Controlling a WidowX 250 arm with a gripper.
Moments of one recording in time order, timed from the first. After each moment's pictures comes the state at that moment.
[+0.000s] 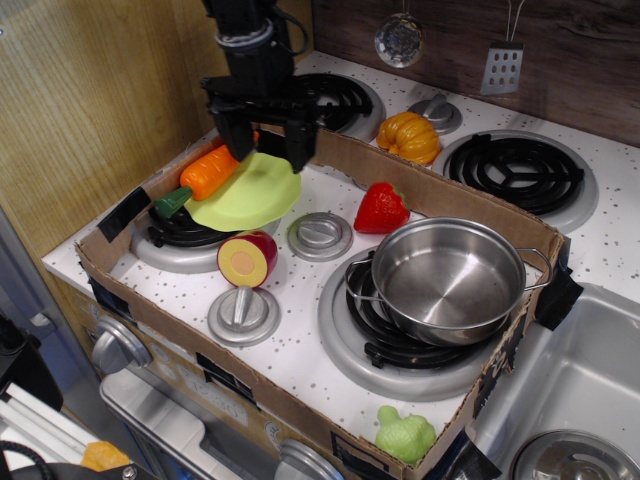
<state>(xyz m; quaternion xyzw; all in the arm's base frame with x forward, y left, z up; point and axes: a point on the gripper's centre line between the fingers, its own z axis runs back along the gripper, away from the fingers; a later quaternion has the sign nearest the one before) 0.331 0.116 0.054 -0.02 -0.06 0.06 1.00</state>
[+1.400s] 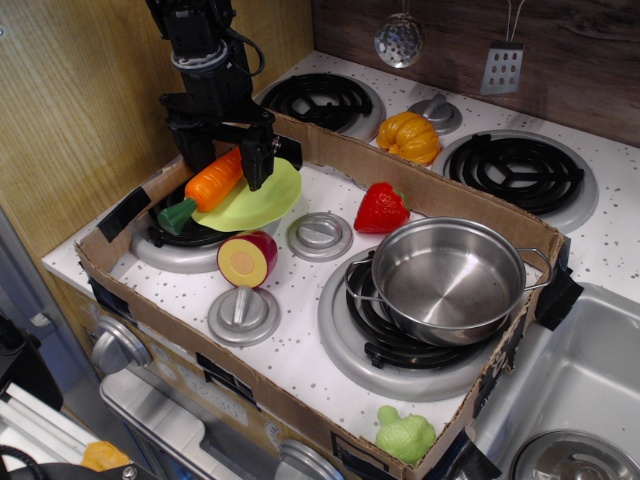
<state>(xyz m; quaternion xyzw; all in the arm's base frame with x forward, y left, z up) 0.311 0.141 0.039 -0.01 -0.06 0.07 1.00</state>
